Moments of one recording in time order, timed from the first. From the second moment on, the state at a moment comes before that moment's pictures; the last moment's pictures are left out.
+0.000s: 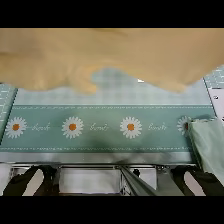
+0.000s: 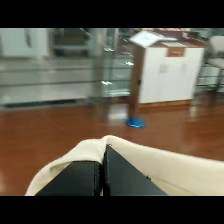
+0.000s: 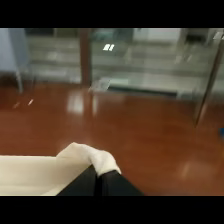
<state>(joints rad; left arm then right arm) 0.31 -0.81 1.95 0.89 -1.16 -1.37 -0.16 -0.81 2.09 -1.16 1.32 1.47</state>
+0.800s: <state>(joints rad) 0.09 -0.65 1.45 1.35 -1.23 -1.47 -0.16 -0.68 1.61 -1.19 1.51 1.49</state>
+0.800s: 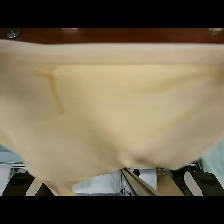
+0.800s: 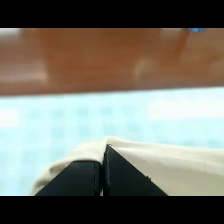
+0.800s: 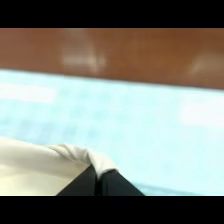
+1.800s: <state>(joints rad) 0.07 -1.60 1.32 1.13 -0.68 -1.66 -0.12 -1.80 1.67 -0.91 0.98 1.50</state>
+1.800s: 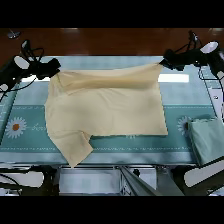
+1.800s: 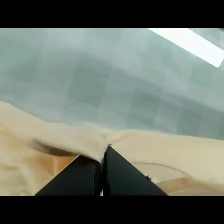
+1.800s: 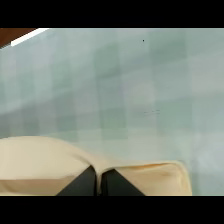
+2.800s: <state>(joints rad) 0.19 -1.69 1.39 1.19 -1.45 -1.41 -0.18 -1.78 1.59 -1.08 1.38 1.45</state>
